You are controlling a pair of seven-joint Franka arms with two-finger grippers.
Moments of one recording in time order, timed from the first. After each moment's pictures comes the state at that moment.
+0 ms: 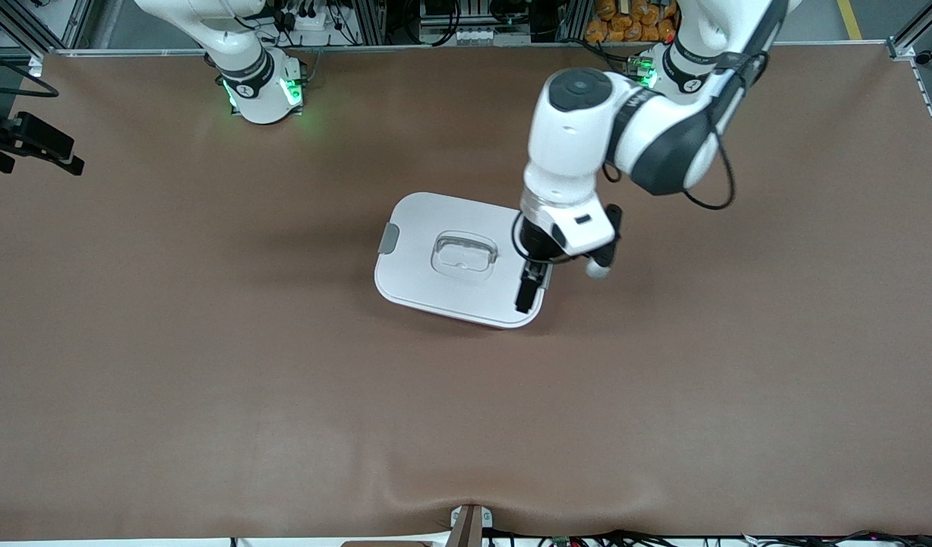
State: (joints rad) left arm -0.28 0.38 -0.38 -1.60 0.35 2.24 -2.02; right arm -0.01 -0.03 -0.03 -1.48 0.02 1.39 0.02
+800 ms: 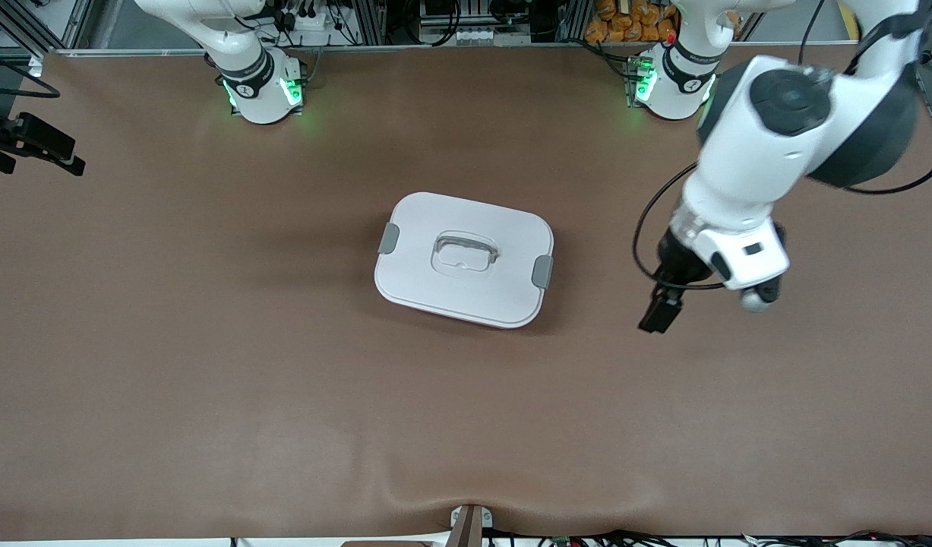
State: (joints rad) left arm -0.03 0.24 -0.38 -1.55 0.16 1.98 -1.55; right arm 0.00 -0.03 -0.03 -1.48 0.02 1.39 0.02
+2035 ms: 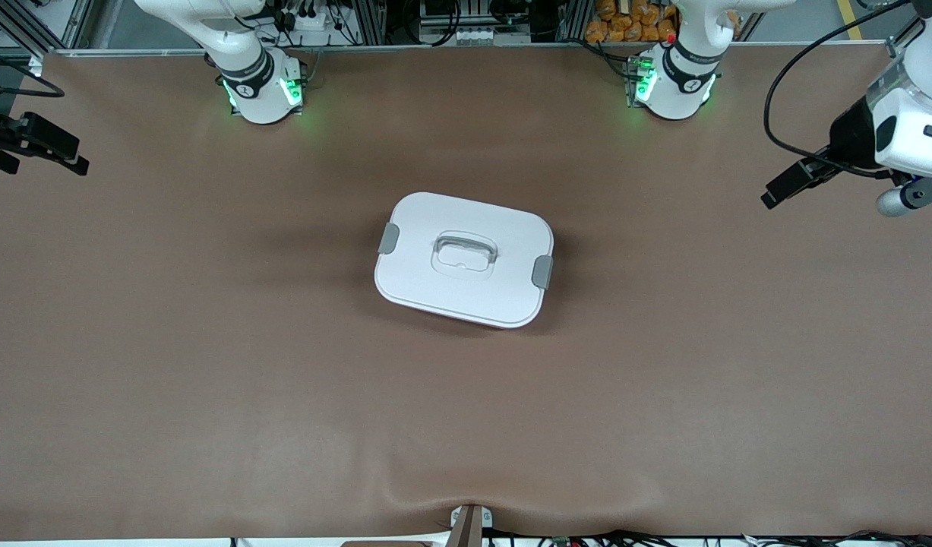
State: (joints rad) left arm -0.05 -0.07 -0.07 -1.66 0.00 1.59 -0.48; right arm 0.00 -0.03 -0.02 -1.48 0.02 1.38 0.02
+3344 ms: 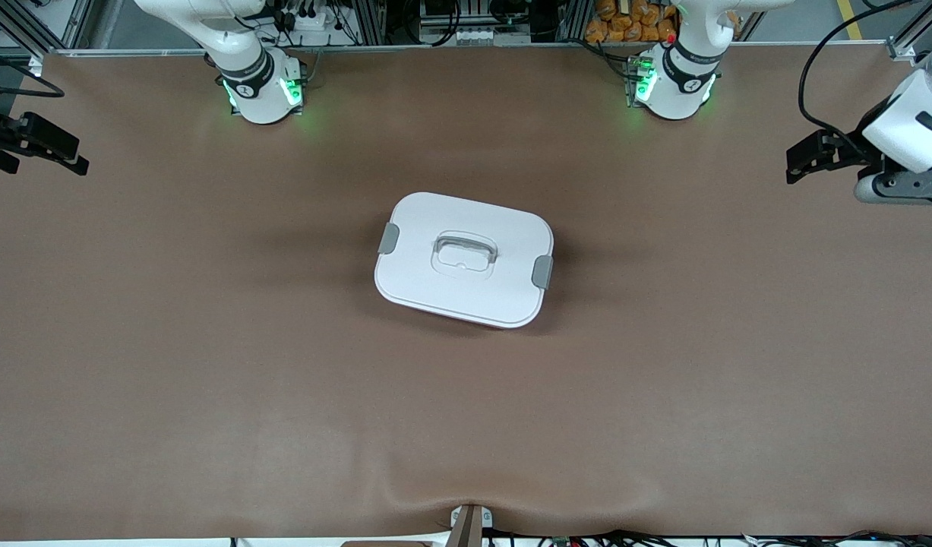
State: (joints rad) left arm -0.03 -0.02 -0.08 -1.57 0.05 1.50 -0.02; right arm 0.00 -0.03 -0.02 -1.48 0.02 1.38 0.02
